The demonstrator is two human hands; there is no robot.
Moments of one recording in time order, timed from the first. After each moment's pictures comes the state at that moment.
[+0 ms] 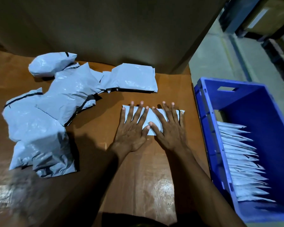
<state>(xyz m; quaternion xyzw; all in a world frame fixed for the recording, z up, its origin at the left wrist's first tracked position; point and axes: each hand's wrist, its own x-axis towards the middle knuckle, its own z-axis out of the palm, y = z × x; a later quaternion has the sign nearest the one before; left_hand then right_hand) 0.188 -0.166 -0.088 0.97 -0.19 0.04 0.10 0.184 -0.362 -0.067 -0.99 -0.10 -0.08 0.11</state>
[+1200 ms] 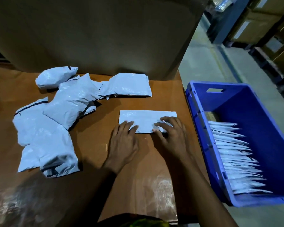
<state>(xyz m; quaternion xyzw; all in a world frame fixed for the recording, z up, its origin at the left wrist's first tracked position) 0.130 -0.151 -0.052 0.97 -0.15 0.11 0.17 0.142 -0.372 -0.041 -0.94 -0.11 -0.20 0.24</state>
